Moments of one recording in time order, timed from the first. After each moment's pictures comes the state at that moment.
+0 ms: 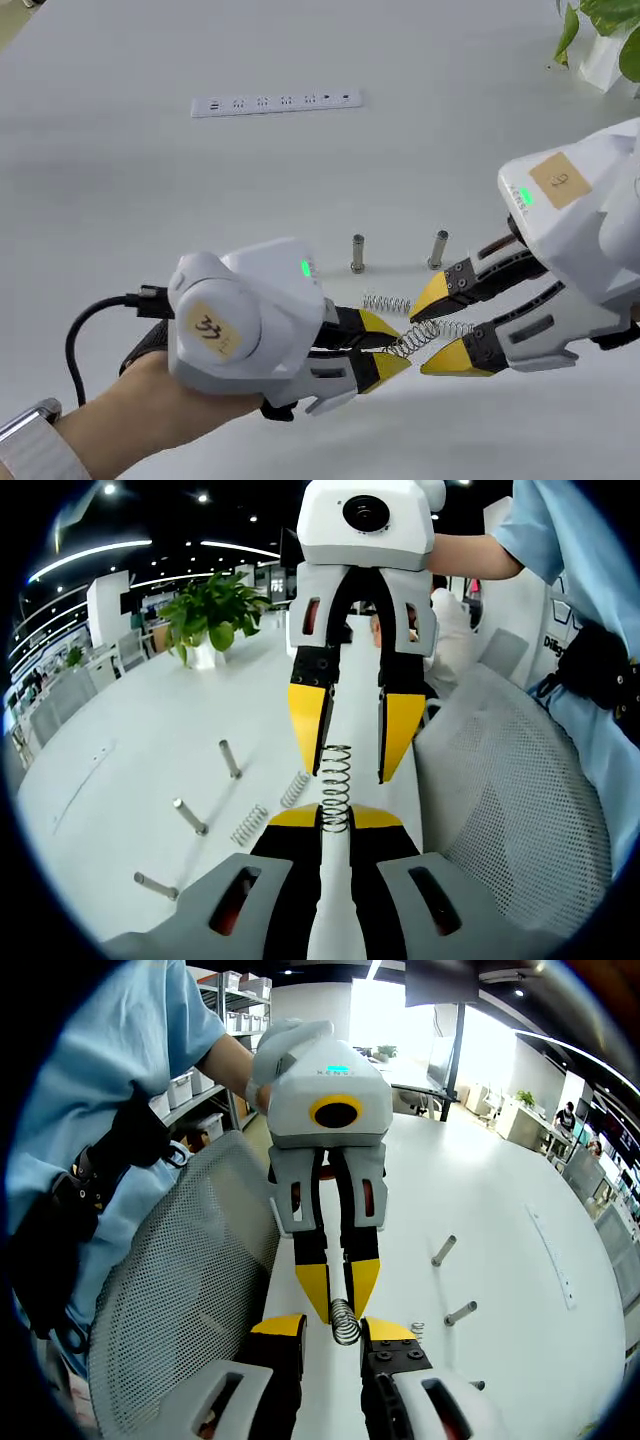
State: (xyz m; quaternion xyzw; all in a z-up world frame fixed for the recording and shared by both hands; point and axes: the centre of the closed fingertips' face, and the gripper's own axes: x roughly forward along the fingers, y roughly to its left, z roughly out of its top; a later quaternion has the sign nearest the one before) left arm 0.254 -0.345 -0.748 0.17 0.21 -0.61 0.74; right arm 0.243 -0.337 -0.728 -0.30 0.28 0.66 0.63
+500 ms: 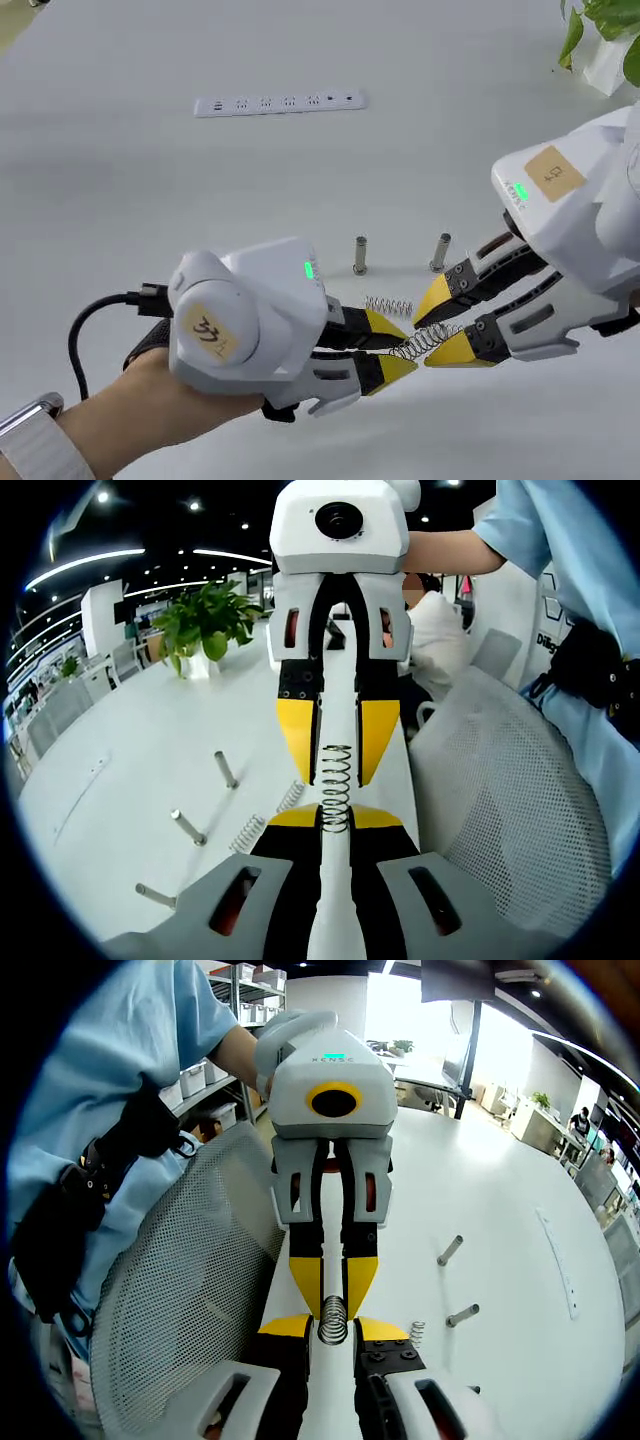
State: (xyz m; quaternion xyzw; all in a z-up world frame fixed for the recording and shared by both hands) left arm 0.250 -0.350 -0.742 0.16 0.20 -0.63 0.74; right arm 0.243 -0.339 -0.729 -0.32 0.29 0.67 0.60
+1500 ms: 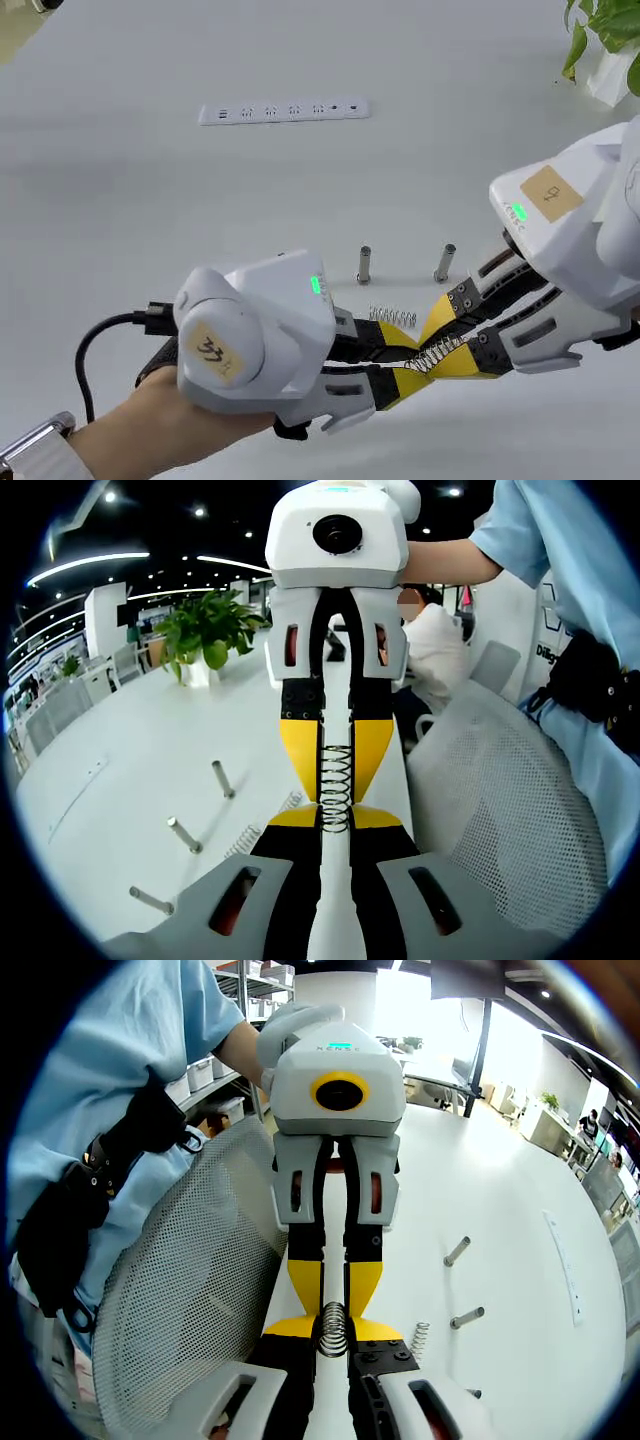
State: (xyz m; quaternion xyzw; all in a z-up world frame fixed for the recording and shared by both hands) left arm 0.247 -0.355 -0.734 0.14 0.18 -0.63 0.74; right arm 0.242 -0.338 -0.731 -0.33 0.30 0.68 0.58
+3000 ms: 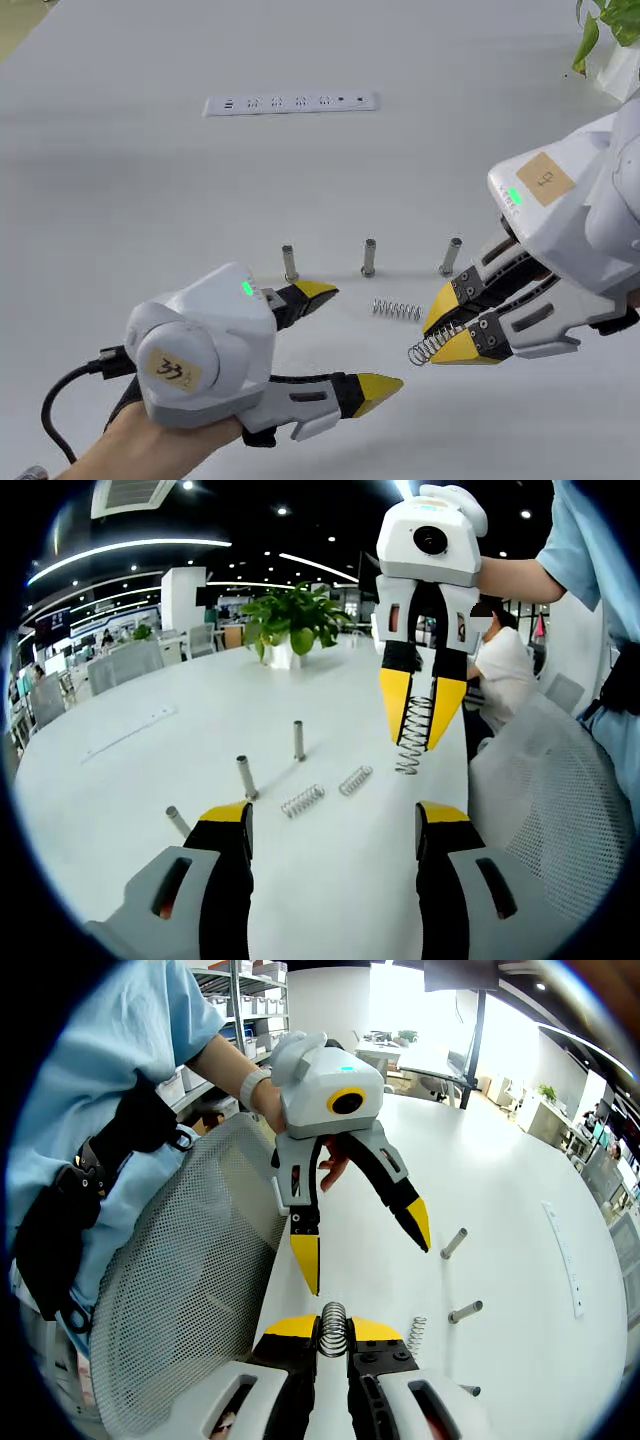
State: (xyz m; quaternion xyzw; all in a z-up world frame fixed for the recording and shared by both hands) left arm 0.291 -0.298 -0.761 0.08 0.20 -0.48 0.85; right arm 0.248 -0.336 -0.736 -0.33 0.31 0.67 0.58
